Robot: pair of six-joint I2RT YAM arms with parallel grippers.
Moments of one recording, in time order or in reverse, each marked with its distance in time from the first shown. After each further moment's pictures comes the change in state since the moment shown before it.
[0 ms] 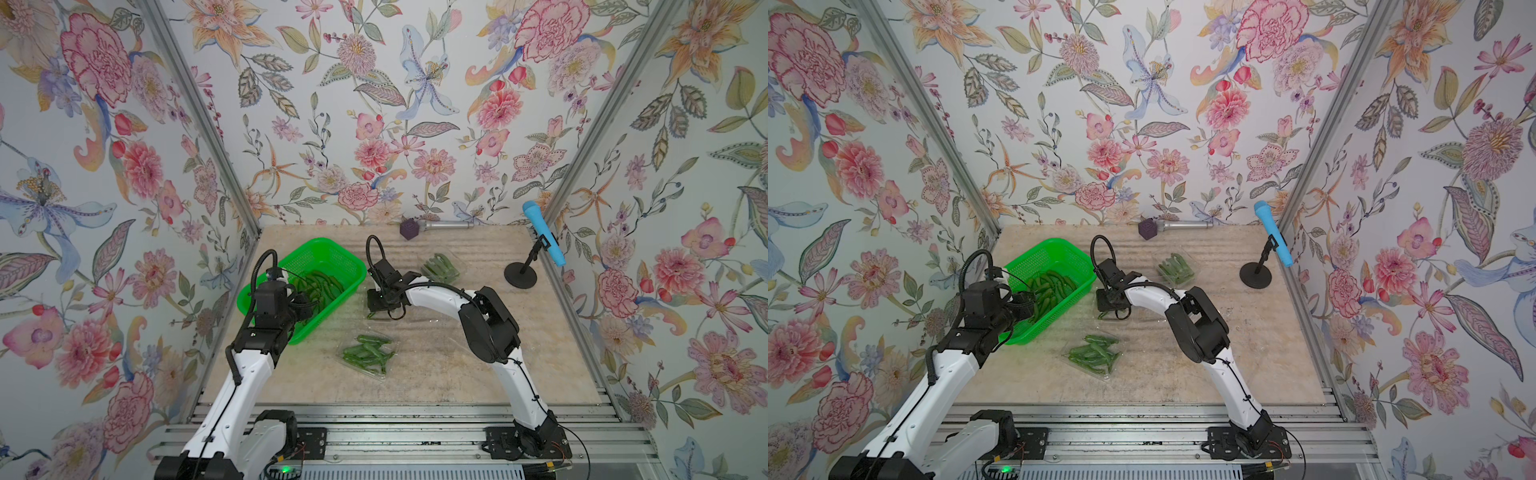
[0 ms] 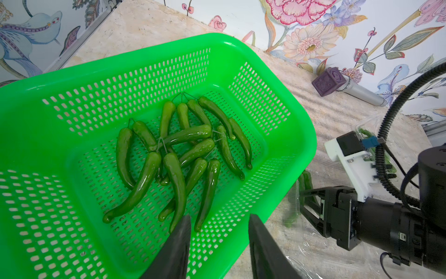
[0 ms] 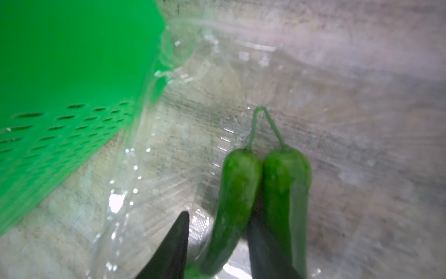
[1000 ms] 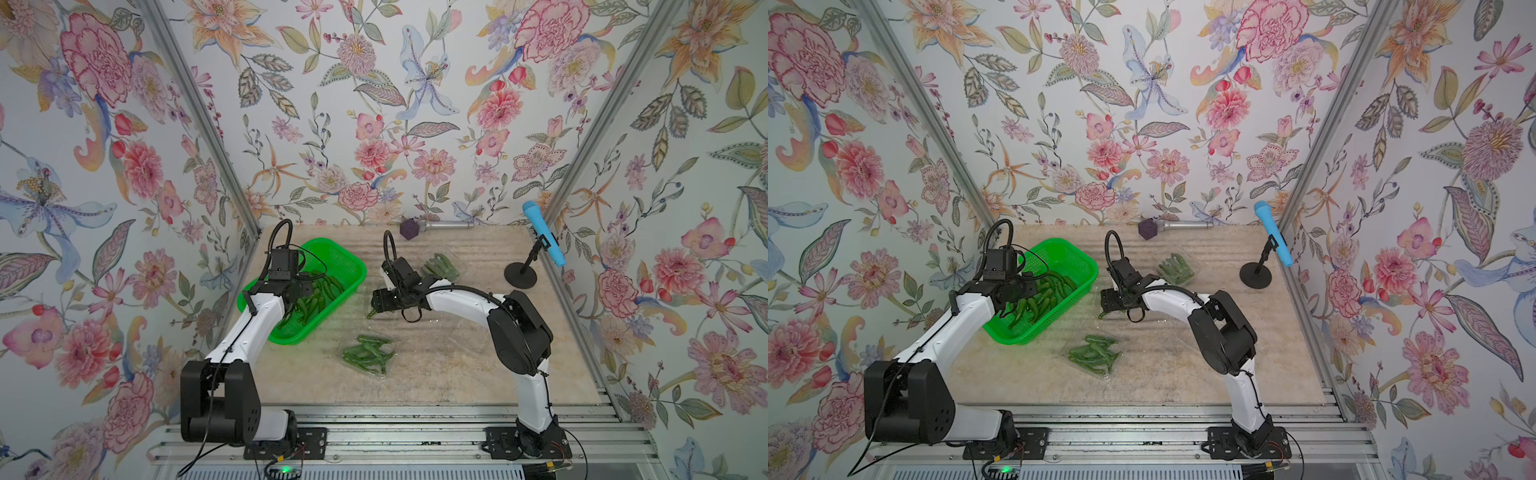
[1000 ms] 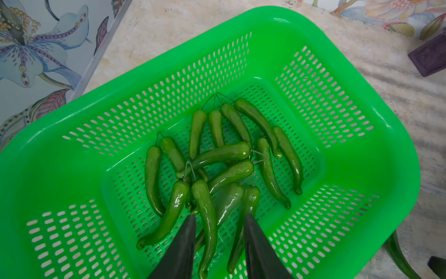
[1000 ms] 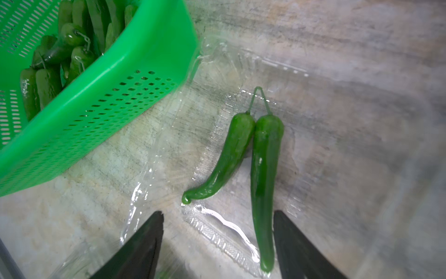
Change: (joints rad) left arm 0.000 0.425 0.333 -0.144 -0.148 0.082; right arm -0.023 -0.234 -0.264 0.133 -0.056 -0.080
